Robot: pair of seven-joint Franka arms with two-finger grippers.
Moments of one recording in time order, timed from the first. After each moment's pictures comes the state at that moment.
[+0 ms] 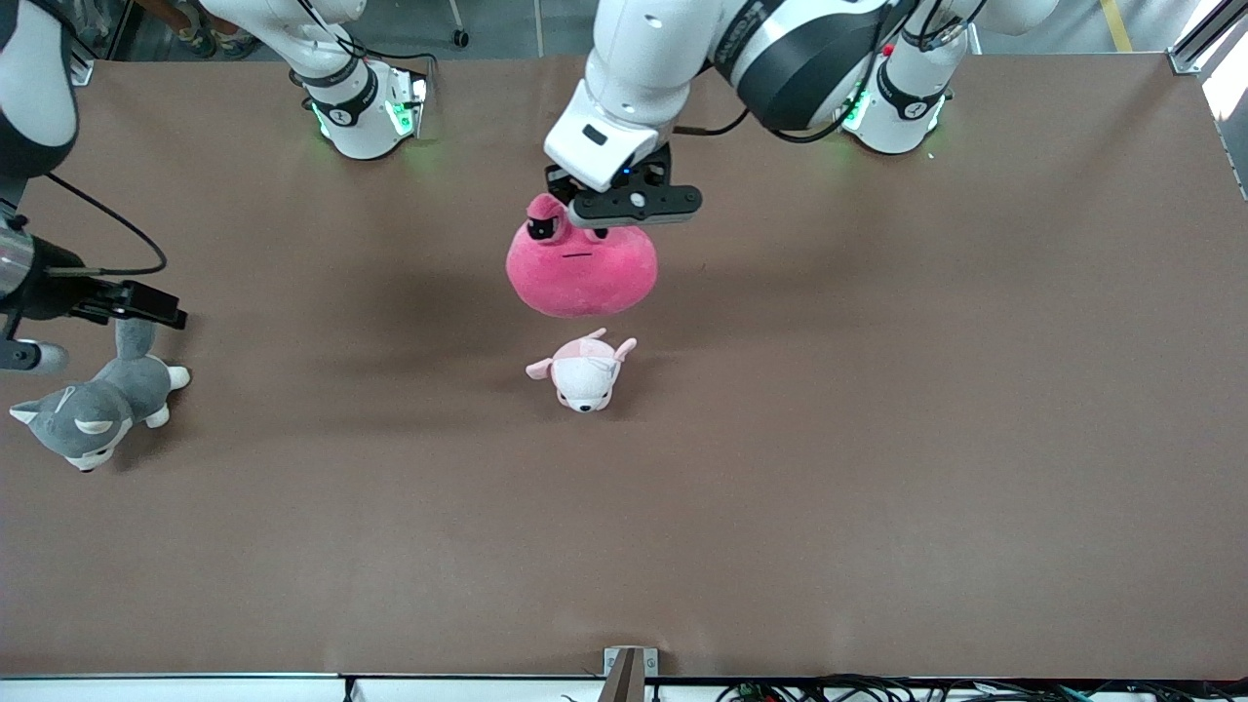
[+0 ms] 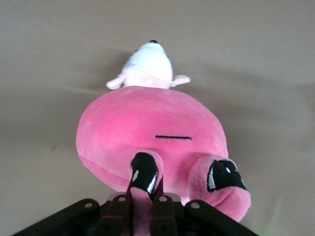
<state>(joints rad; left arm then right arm) -0.65 0.45 -0.29 -1.18 -0.06 1.80 -1.07 -0.01 0.14 -0.02 -1.56 0.04 1.60 0.17</state>
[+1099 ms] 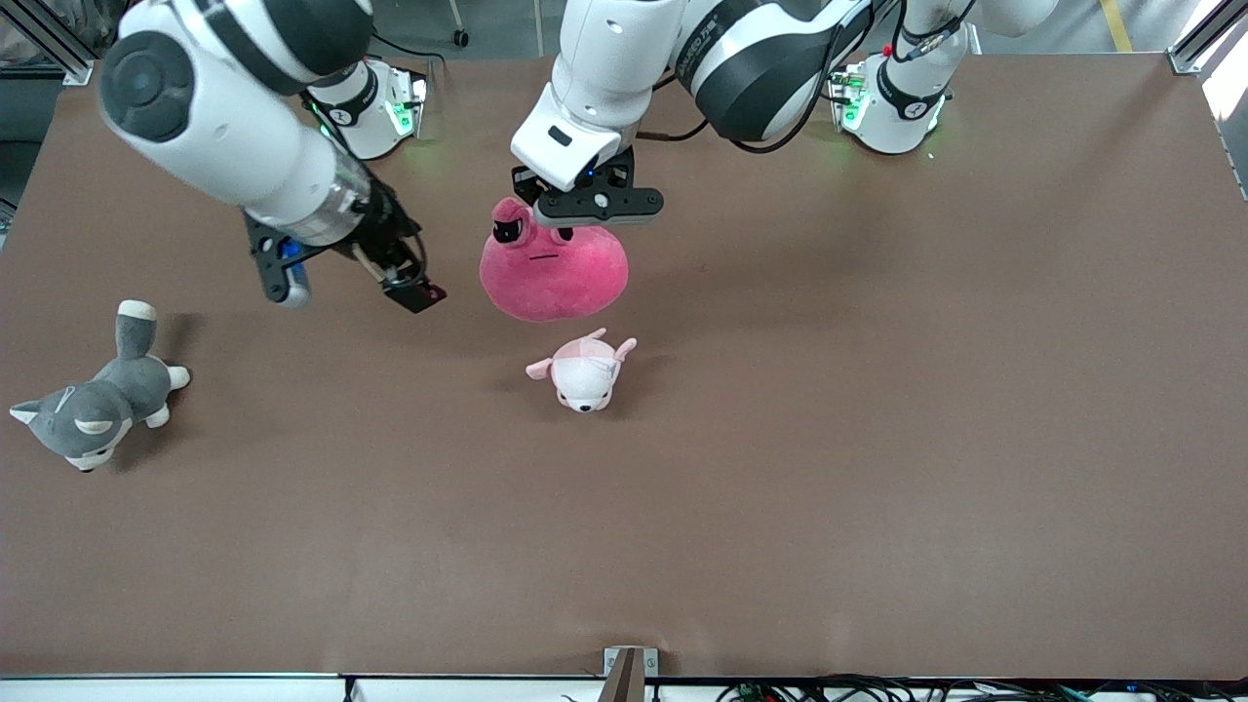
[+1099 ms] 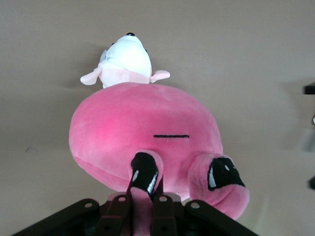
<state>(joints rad) -0.68 0.48 -0.28 -1.17 -0.06 1.85 -1.09 0.46 0.14 -0.01 -1.56 0.24 1.68 1.62</state>
